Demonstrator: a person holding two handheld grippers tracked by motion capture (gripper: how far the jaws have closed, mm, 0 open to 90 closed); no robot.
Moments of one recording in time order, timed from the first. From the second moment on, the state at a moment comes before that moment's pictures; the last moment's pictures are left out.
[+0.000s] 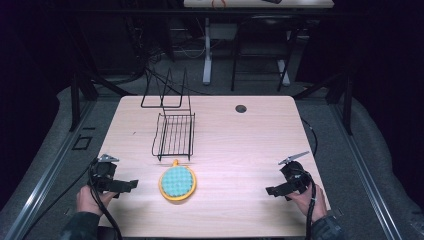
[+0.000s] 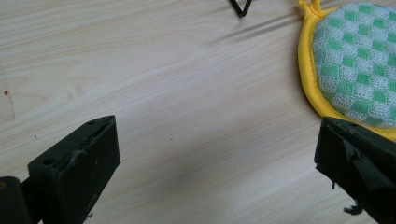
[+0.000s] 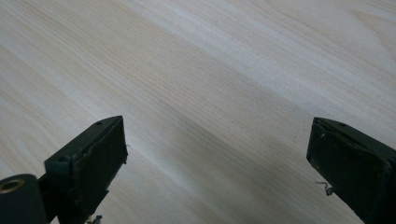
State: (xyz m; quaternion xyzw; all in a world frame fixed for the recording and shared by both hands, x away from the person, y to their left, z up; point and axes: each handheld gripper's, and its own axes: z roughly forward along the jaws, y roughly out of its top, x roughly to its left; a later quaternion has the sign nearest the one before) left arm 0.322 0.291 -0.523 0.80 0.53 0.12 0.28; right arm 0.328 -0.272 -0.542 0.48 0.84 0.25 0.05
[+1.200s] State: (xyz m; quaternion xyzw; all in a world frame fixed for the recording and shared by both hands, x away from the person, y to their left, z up) left arm 0.314 0.238 -0.502 0.84 0.46 0.10 0.27; right arm 0.330 -0.268 -0.542 0.48 0.84 0.25 0.04
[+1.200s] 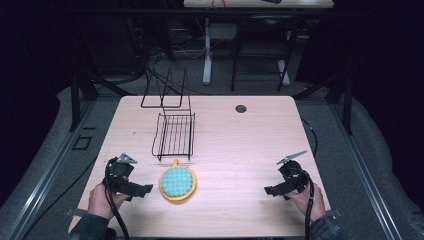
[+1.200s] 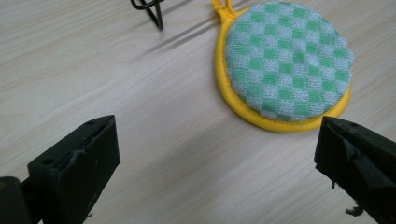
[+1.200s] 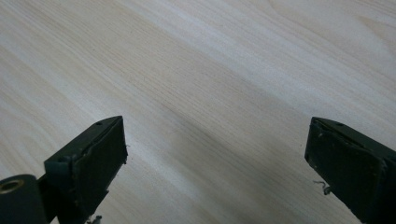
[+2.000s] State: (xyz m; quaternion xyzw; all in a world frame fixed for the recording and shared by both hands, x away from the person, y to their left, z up) left arm 0.327 0.171 -0.506 0.88 0.40 0.07 0.25; right arm 0.332 -0.265 -0.543 0.48 0.84 0.25 0.03
